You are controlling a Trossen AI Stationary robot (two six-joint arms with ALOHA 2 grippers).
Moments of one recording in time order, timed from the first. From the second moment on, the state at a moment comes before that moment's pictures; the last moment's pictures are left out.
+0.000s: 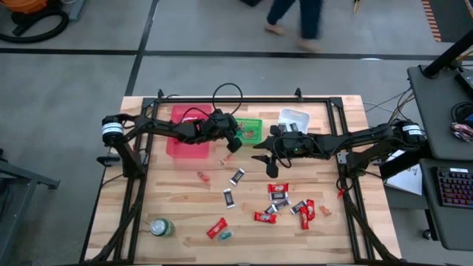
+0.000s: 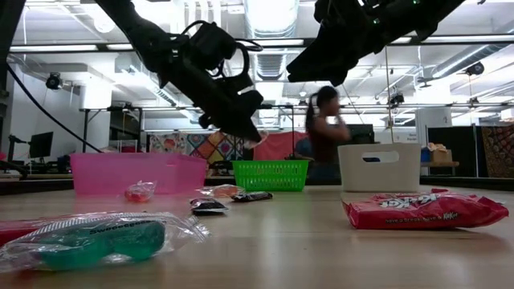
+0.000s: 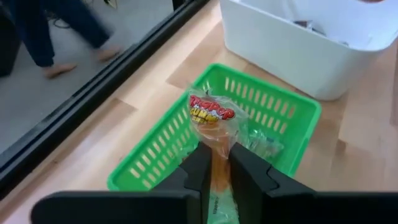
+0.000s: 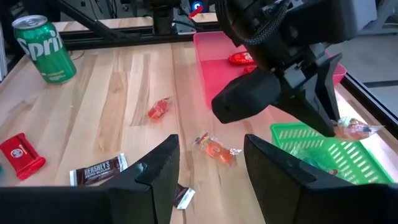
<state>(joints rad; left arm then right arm) 0.27 1.73 0.94 0.21 -0.26 -0.09 -0.02 1.35 0.77 0.17 0.08 0.05</state>
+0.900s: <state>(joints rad) 0.20 1.70 1.08 -0.06 -0.17 -0.07 -0.02 1.35 0.77 0.04 0.08 0.22</state>
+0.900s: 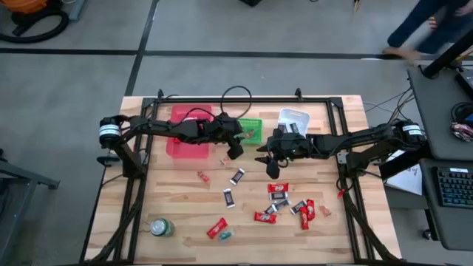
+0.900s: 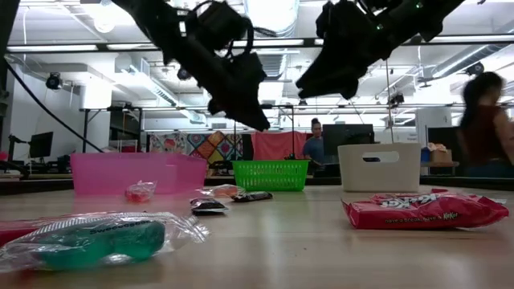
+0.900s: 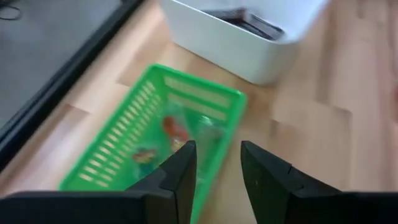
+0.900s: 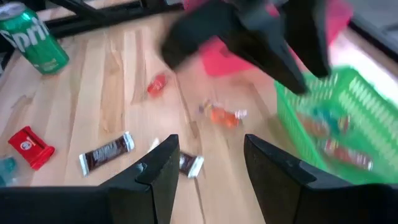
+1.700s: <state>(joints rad) -0.17 1.64 1.14 -0.32 -0.17 -0.03 0.26 1.35 0.73 -0.21 0.05 0.30</state>
